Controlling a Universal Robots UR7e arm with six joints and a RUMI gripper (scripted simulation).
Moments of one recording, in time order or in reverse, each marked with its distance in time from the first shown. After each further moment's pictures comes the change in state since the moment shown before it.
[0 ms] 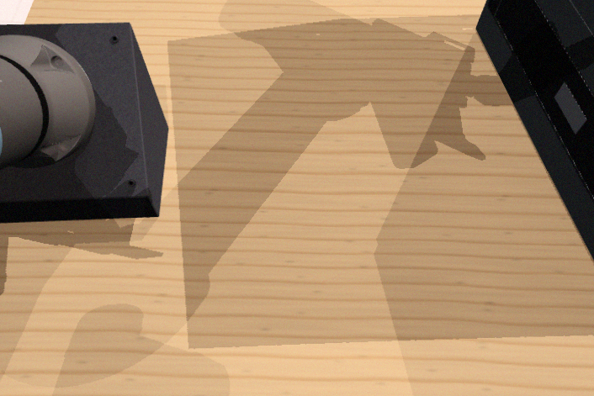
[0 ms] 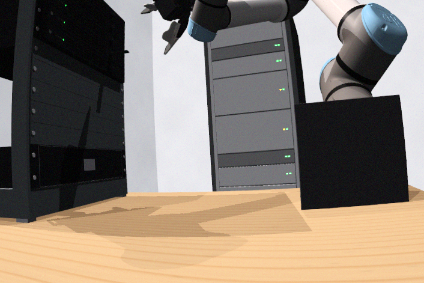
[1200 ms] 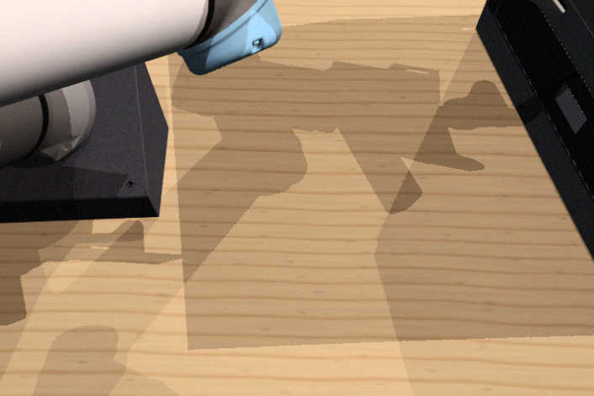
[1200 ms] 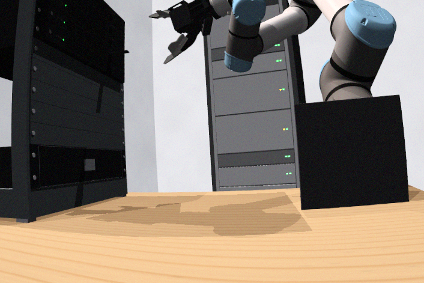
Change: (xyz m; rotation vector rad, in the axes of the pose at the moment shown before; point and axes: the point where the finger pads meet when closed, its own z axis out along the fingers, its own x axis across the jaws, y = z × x) arm 0.024 -0.001 0.001 -0.195 -0.187 0.045
